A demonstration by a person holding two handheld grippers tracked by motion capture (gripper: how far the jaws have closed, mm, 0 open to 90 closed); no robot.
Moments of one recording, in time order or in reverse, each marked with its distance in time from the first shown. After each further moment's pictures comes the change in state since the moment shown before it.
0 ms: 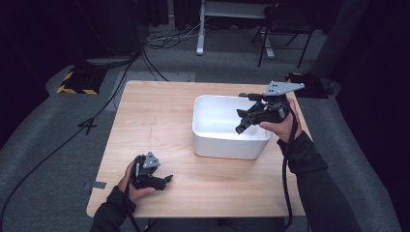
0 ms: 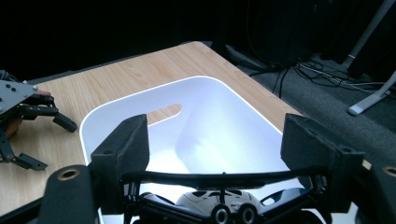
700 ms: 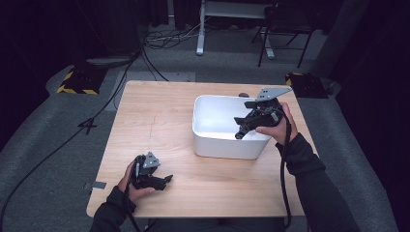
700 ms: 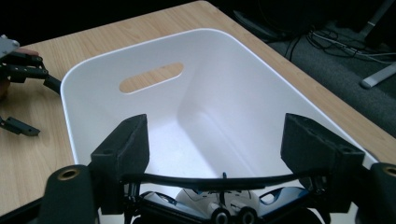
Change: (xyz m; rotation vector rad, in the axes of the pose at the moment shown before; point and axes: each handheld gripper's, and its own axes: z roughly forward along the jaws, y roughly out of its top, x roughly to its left) left arm 0.000 0.000 0.000 -0.001 -0.001 0.000; right arm -0.003 -0.019 0.021 0.134 0.025 -0.008
